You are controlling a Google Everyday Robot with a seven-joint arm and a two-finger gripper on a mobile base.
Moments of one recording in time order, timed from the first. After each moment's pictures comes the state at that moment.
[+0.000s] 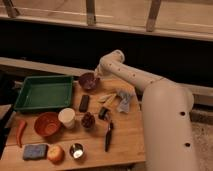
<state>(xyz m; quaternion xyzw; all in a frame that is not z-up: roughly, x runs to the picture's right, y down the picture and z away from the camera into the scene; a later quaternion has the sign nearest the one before) -0.009 -0.101 0.953 -0.15 -0.04 0.67 0.73</state>
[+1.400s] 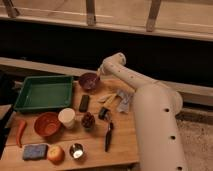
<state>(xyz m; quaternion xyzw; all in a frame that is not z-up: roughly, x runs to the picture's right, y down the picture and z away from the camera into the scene) 0.008 -0.119 1.008 -0.13 -0.07 0.67 0.73</state>
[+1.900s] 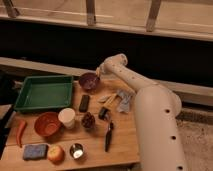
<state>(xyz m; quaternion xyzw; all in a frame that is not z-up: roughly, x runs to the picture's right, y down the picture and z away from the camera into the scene) -0.004 -0.125 1.011 -0.15 -0.12 0.67 0.72</state>
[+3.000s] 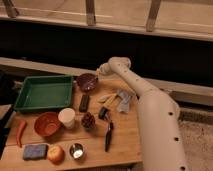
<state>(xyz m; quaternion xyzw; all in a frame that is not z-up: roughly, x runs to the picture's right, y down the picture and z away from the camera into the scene) -0.027 -0.122 0.999 -0.20 -0.17 0.64 0.72</state>
